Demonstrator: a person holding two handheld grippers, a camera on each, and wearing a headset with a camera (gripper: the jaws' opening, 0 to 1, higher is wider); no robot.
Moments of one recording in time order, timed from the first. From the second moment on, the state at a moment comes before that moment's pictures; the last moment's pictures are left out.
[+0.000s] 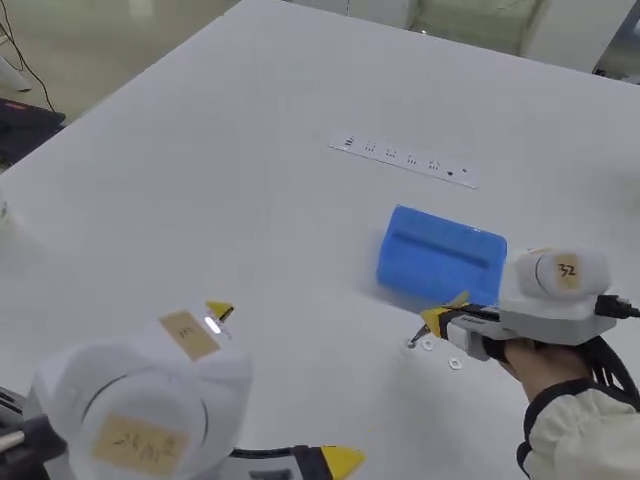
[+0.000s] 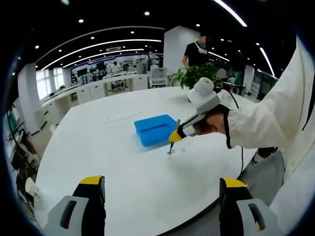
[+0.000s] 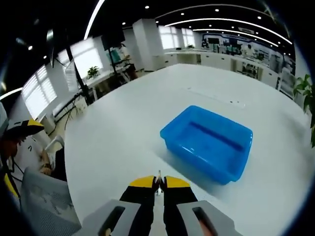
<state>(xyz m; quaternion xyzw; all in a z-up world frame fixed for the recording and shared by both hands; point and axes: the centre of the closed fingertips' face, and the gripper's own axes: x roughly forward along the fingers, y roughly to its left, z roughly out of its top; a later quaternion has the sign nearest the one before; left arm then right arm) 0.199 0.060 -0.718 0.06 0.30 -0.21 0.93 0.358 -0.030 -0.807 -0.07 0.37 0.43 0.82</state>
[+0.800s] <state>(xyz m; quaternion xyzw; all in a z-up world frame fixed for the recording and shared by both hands) 0.202 0.057 -0.712 0.08 0.29 -0.22 0.93 0.370 -0.035 -0.763 -0.06 0.34 0.42 0.84</state>
